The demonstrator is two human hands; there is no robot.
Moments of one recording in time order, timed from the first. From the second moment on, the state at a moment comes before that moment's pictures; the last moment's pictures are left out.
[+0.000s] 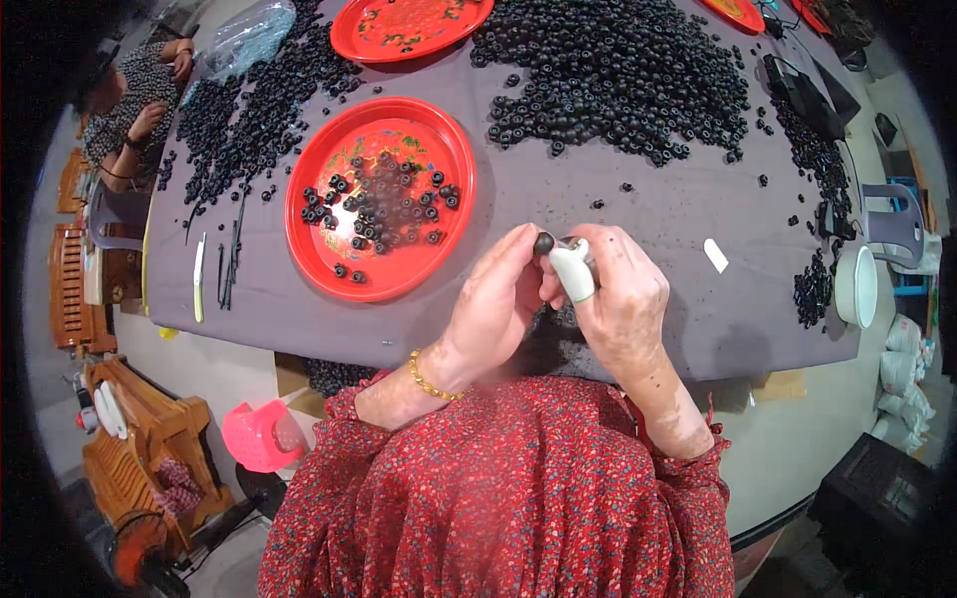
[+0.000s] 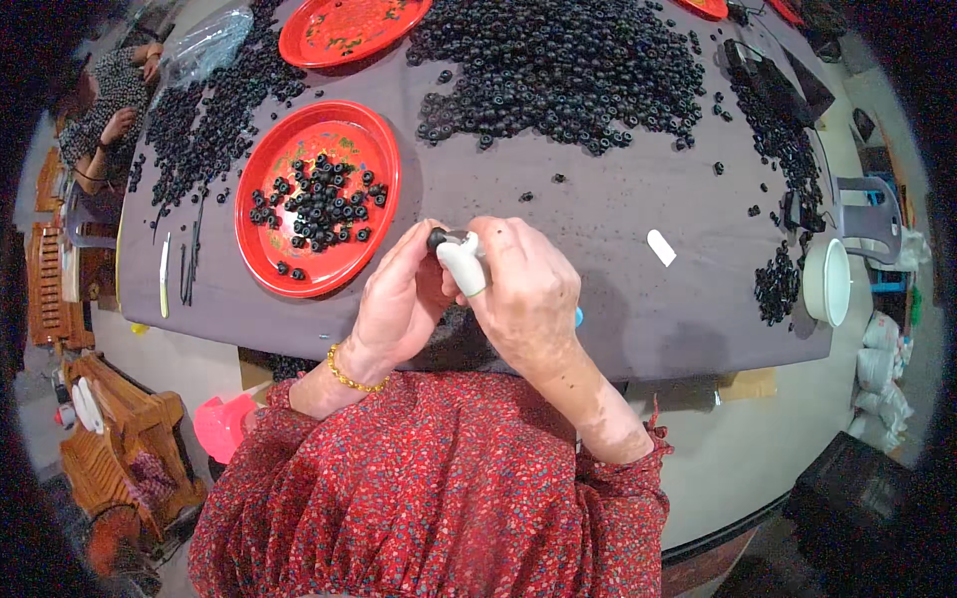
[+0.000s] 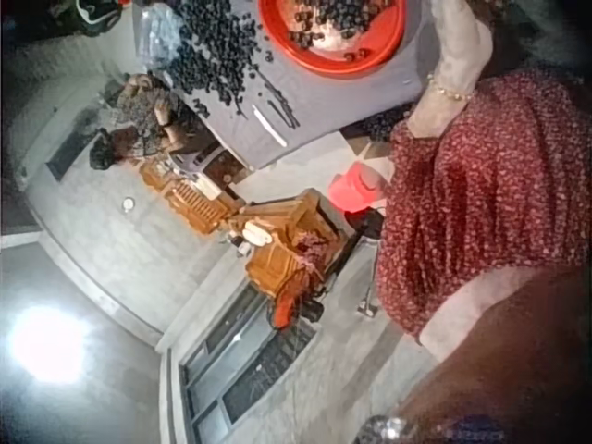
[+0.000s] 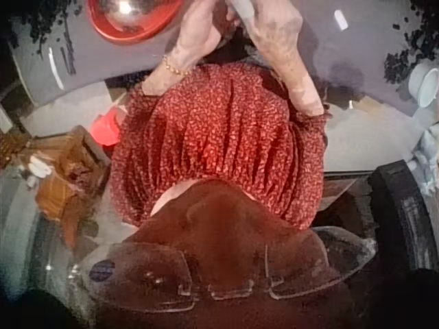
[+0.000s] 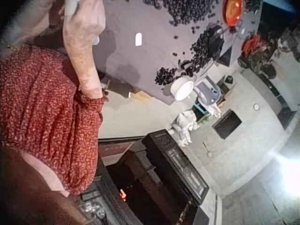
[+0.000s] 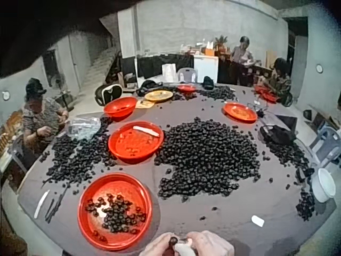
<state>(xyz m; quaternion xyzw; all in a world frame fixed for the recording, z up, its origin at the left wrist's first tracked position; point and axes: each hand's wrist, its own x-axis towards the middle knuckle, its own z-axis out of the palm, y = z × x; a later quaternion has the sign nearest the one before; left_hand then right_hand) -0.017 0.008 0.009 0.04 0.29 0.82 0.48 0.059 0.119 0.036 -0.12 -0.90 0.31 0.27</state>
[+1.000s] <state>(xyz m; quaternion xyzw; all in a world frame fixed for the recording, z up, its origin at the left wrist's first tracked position) 0.000 0.002 0.011 0.06 0.36 0.82 0.43 0.057 0.119 0.024 -0.08 -0.92 0.21 0.33</state>
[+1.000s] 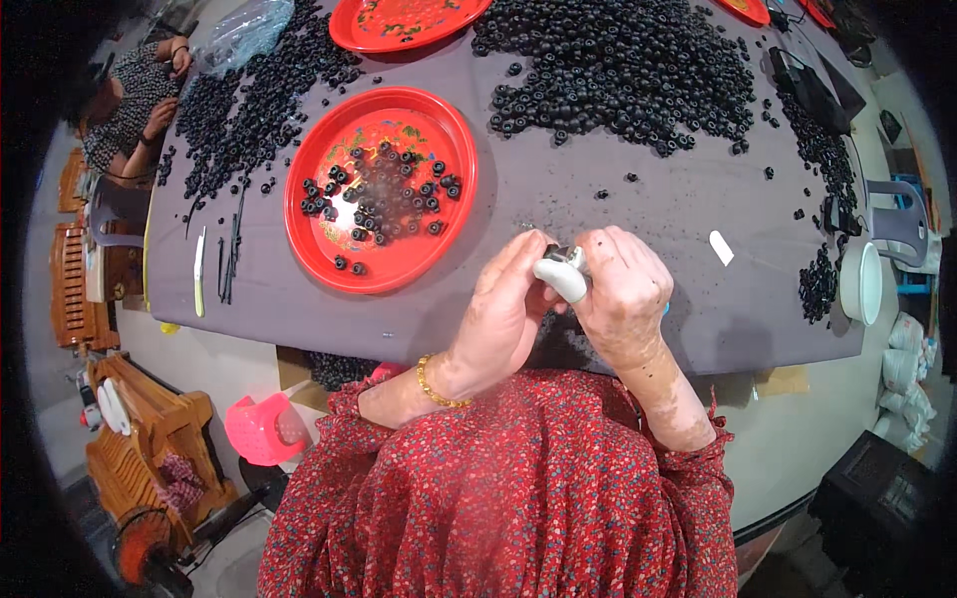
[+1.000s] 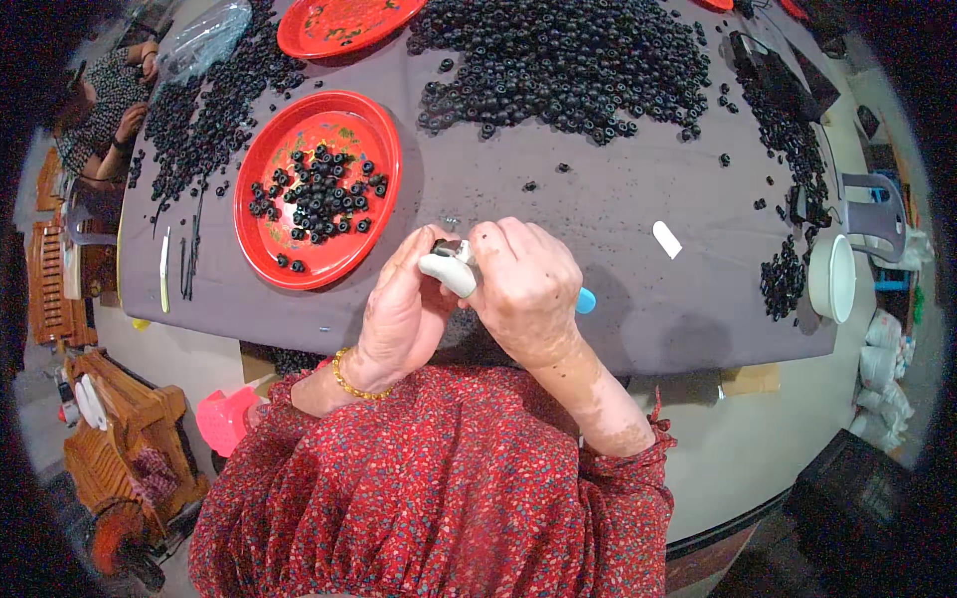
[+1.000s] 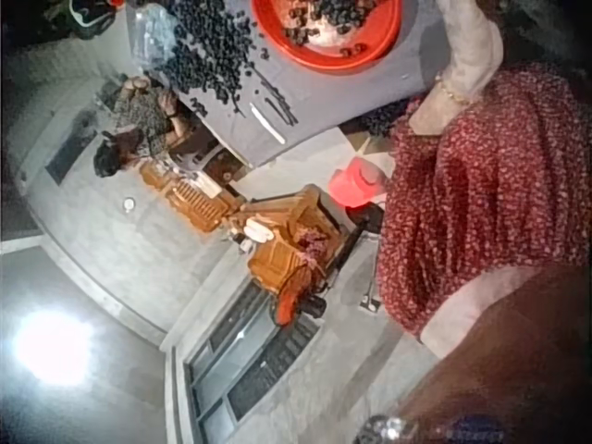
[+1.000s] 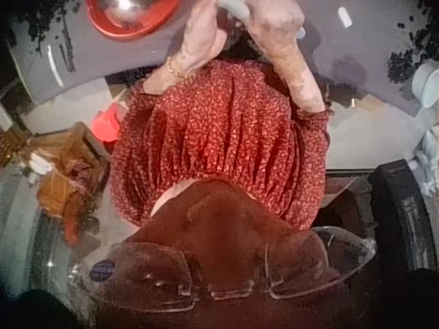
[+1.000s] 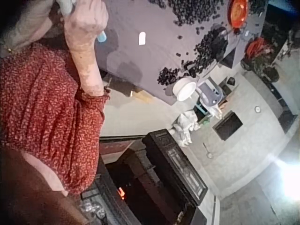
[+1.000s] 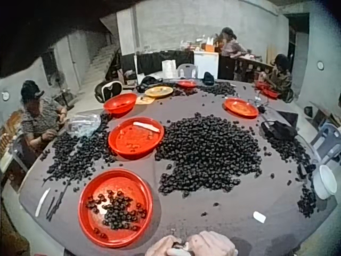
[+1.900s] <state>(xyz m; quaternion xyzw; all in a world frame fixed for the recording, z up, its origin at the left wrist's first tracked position) -0.022 -0.024 -0.001 0.19 0.59 0.72 0.33 0.050 0.143 0.011 -0.23 -0.88 0.35 0.22</state>
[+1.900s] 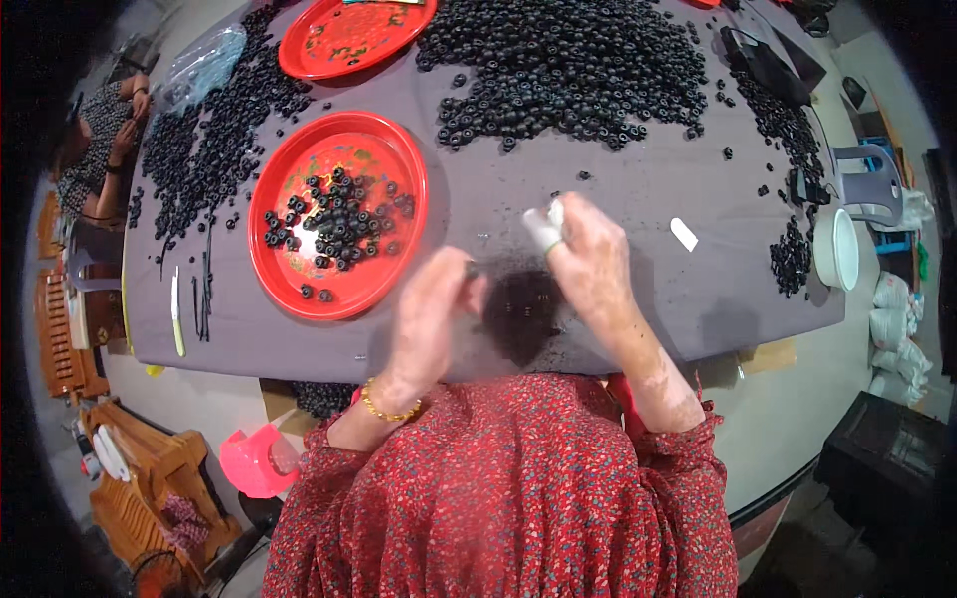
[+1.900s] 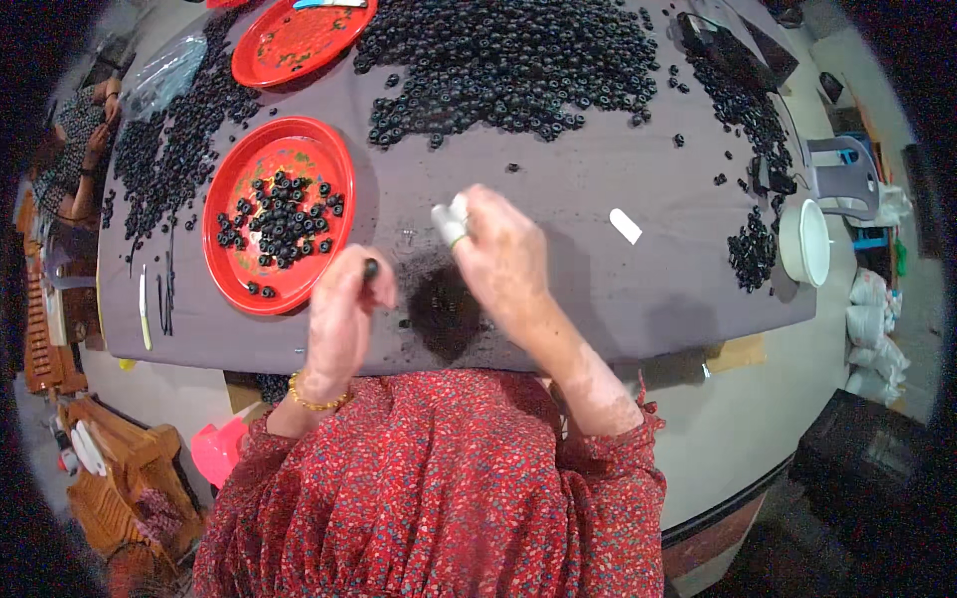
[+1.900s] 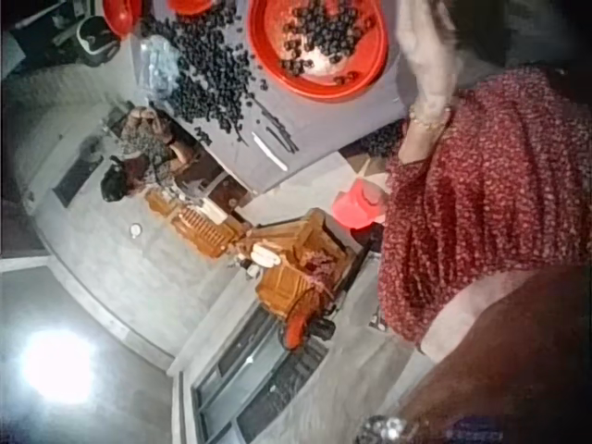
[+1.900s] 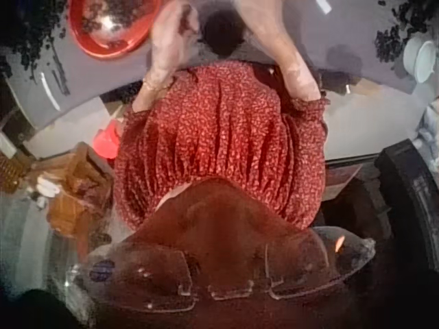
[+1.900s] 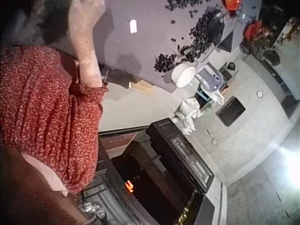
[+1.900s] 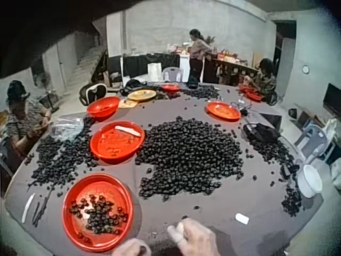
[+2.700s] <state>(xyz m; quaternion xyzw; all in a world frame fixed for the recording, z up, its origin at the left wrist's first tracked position) -0.062 -0.049 0.005 0.17 0.72 0.66 0.15 0.030 0.253 -0.009 -0.31 -0.90 0.27 0.12</state>
